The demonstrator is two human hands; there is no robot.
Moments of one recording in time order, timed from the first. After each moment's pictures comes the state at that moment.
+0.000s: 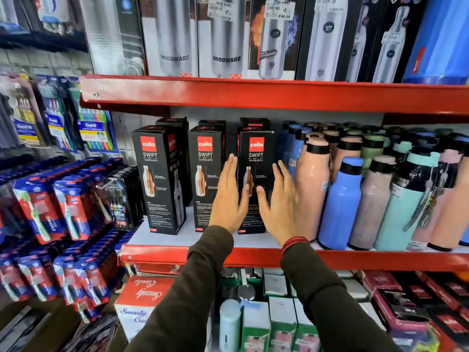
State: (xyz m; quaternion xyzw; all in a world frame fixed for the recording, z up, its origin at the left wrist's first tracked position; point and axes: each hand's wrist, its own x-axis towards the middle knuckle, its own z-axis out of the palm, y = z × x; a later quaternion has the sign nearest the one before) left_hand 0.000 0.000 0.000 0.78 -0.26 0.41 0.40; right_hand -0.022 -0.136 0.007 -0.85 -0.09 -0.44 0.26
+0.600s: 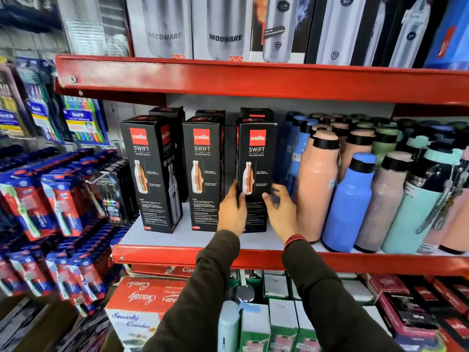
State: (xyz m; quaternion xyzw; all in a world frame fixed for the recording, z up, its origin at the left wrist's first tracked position) left_hand 0.040 -0.018 -0.039 0.81 -0.08 0.22 0.54; right_hand 0.039 -0.151 -0.035 -0.80 -0.01 -0.27 0.54
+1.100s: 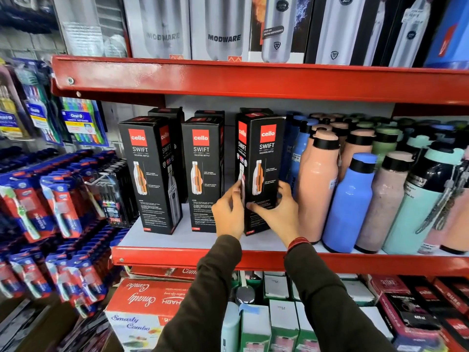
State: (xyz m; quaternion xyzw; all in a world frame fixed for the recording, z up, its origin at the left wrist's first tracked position) left_hand 0.027 -0.022 -0.037 0.68 -0.06 0.27 0.68; right_hand 0.033 -0.152 -0.032 -0.79 -0.03 -0.28 0.54
